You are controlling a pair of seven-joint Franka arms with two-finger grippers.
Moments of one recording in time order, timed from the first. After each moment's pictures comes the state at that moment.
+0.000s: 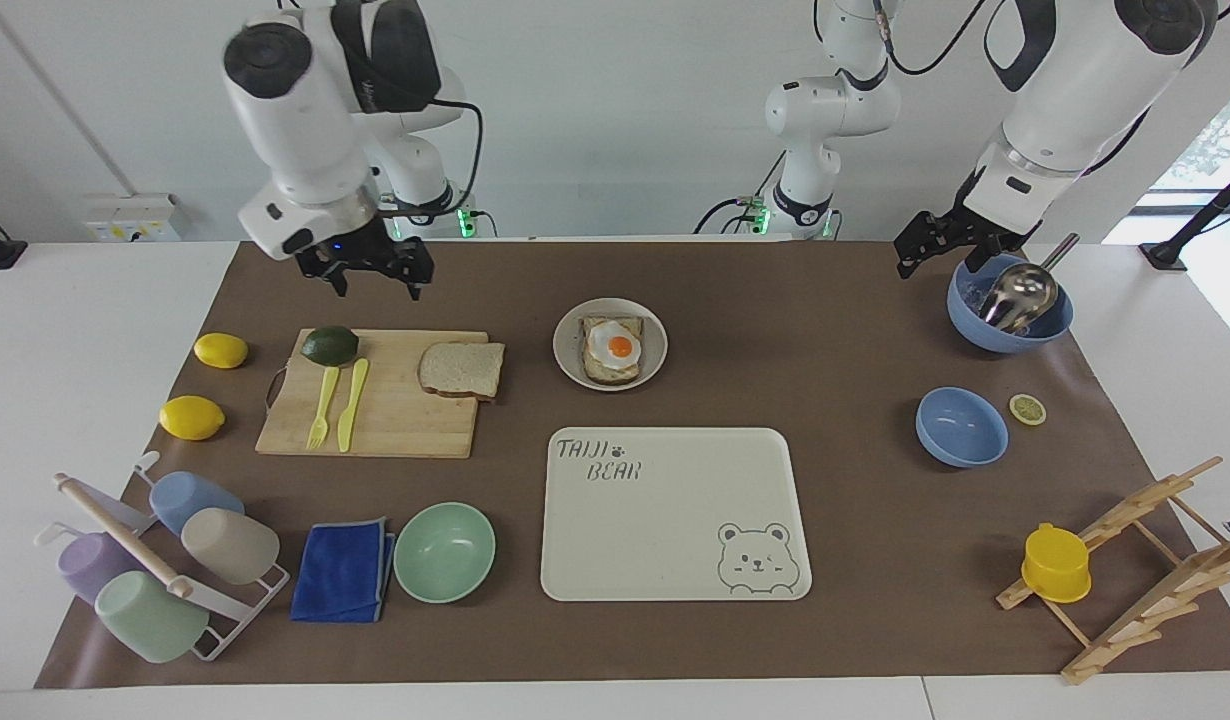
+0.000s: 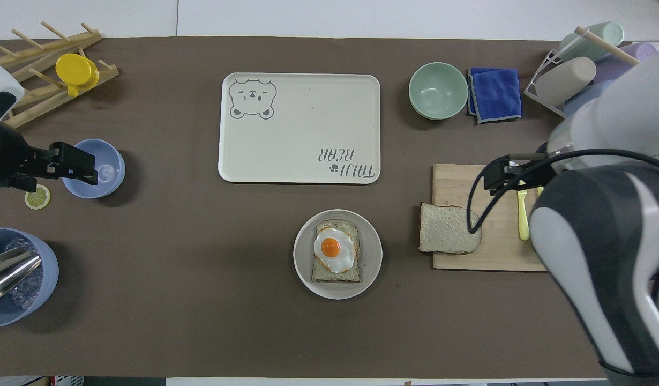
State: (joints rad) left arm 0.01 0.01 -0.13 -1.57 -0.03 1.46 -0.16; right arm 0.42 0.05 -0.17 -1.72 -0.05 1.60 0.32
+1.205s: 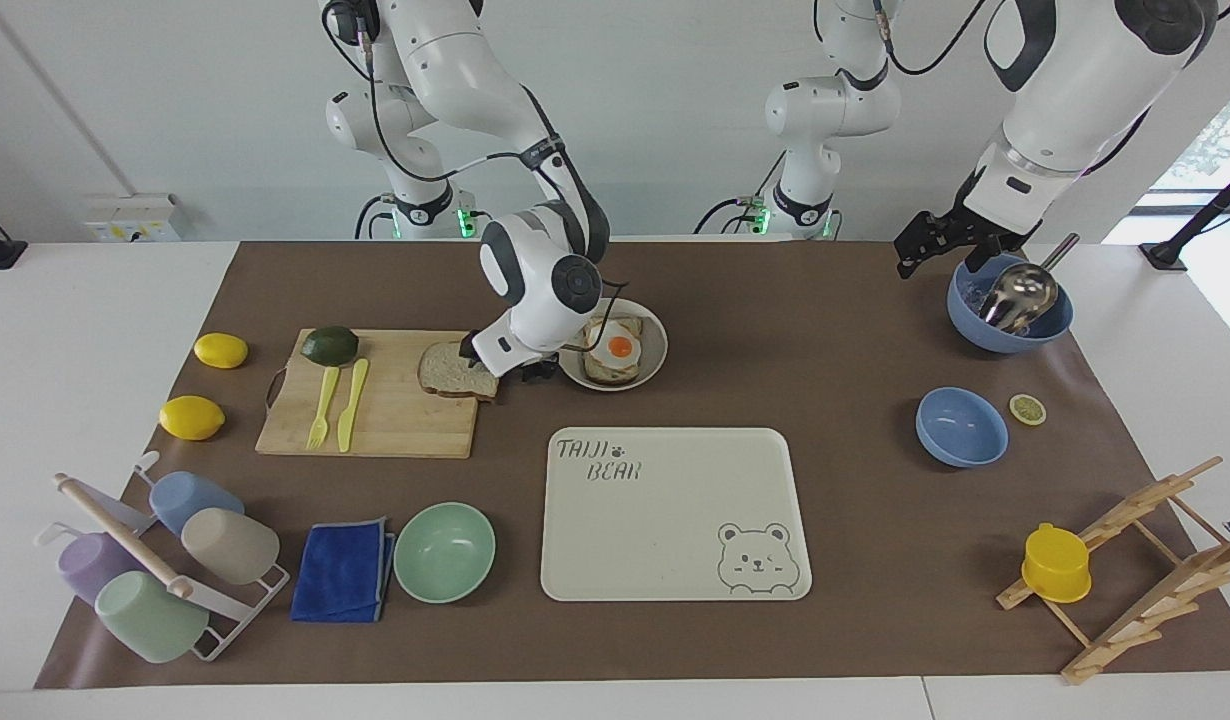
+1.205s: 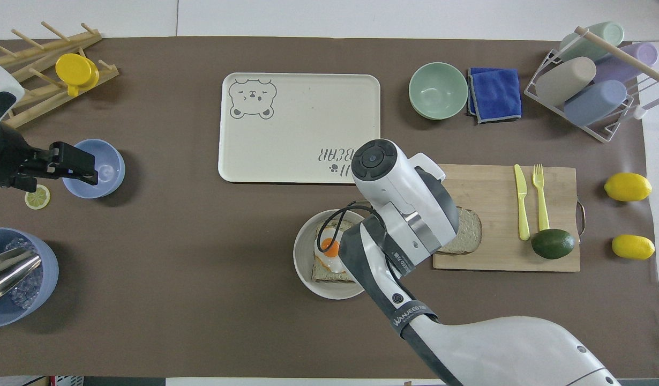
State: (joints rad) left arm 0.01 0.01 -0.13 -1.57 -0.03 1.46 -0.16; right arm 0.66 0.36 -0.17 -1.92 -0.23 1.84 0.68
